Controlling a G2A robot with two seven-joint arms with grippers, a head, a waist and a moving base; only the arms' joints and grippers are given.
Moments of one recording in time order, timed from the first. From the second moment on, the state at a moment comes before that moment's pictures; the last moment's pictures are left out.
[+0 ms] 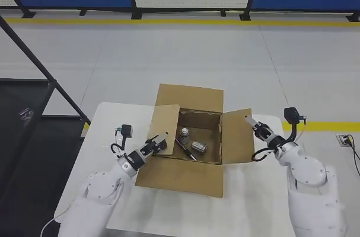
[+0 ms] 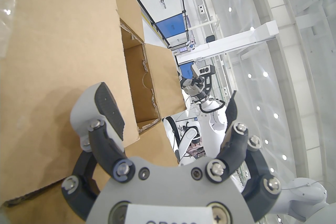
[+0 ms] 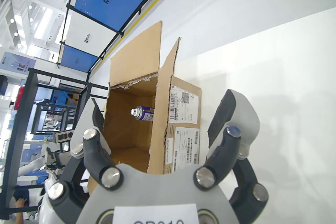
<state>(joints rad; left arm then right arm) 0.97 -1.22 -1.24 -1.39 -0.13 -0.34 -0.53 -0.93 -1.45 1.75 -1.49 -0.58 -0.06 0.77</state>
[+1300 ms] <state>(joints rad) 0.94 -1.24 -1.22 -1.34 -0.11 -0.21 -0.40 -0.63 -1.43 1.32 -1.13 -0.40 -0.36 0.85</state>
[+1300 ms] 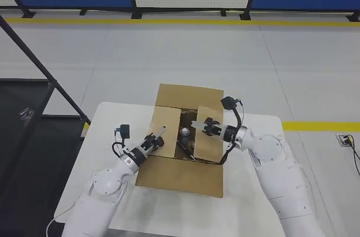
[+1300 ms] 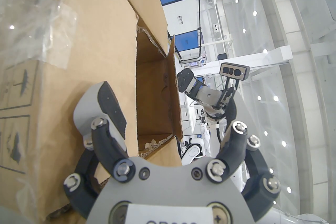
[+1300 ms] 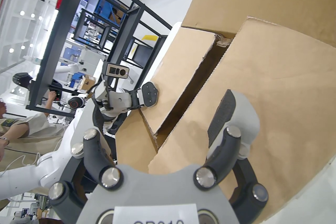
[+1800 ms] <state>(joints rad) 0.94 -1.25 -1.20 -1.33 -0.10 -0.20 -0.39 -0.56 -1.44 1.20 -1.05 -0.49 -0.25 0.86</state>
